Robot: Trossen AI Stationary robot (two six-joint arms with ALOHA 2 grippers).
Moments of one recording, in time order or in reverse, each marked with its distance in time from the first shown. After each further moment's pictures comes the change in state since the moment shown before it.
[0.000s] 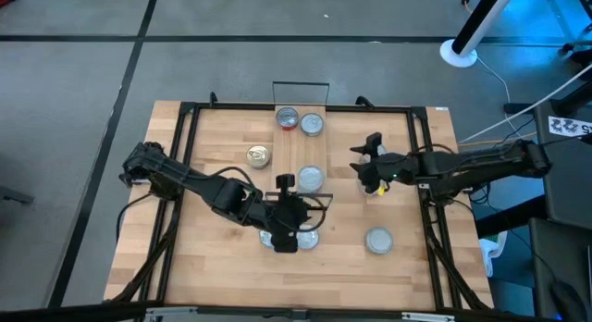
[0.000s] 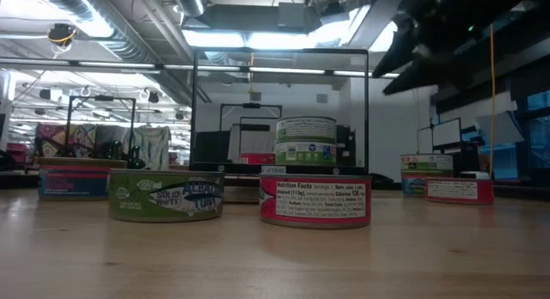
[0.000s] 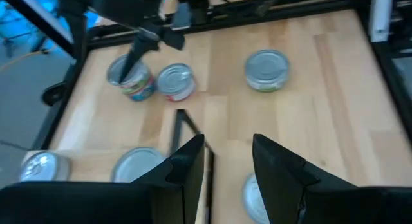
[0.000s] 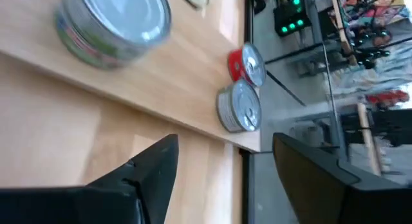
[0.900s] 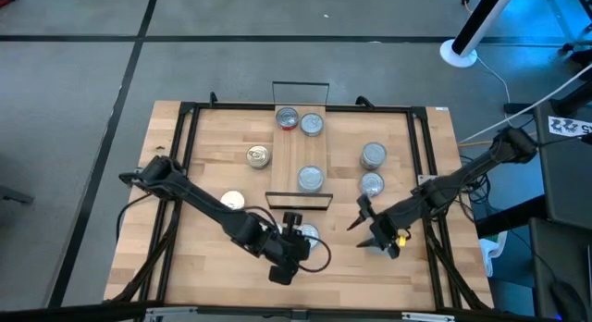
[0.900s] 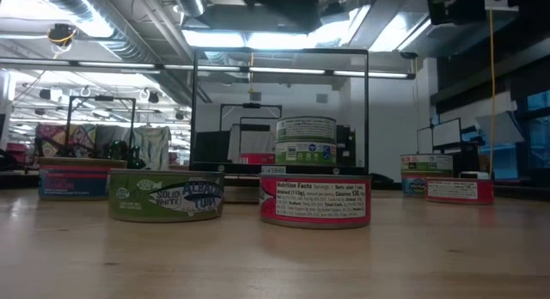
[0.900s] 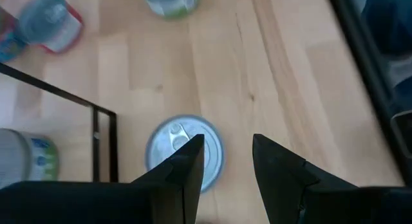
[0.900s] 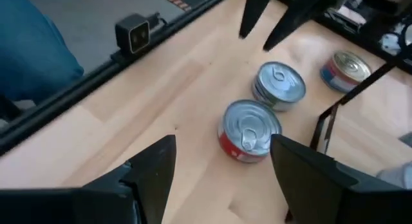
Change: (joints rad) left arm -0.089 0.188 -0.122 0.105 0.176 -0.035; right arm 0.457 0.127 0.000 0.183 -0.452 0.424
